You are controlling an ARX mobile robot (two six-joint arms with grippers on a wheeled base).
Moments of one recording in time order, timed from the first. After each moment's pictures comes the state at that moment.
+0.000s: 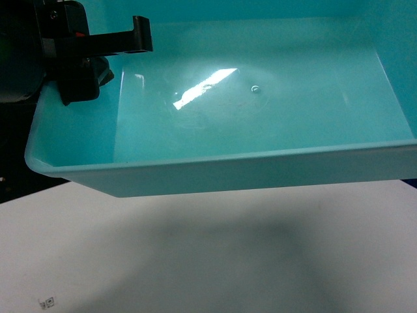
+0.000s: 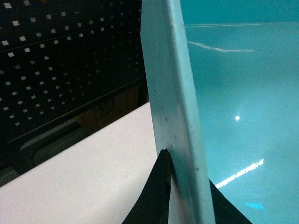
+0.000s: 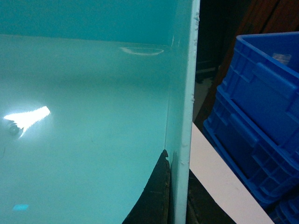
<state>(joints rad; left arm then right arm) -0.40 1.35 0.71 0.34 -0.26 -0.17 0.16 1.28 0.65 0.44 0.01 -0.04</state>
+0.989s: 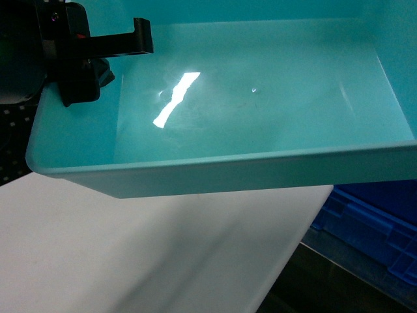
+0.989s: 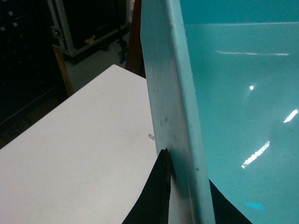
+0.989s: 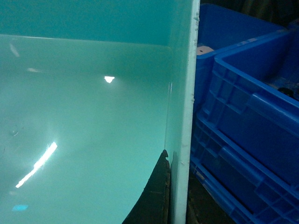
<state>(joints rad) -0.40 1.35 0.71 0.34 -0.26 -0.17 0.16 1.28 0.65 0.44 0.01 -0.04</state>
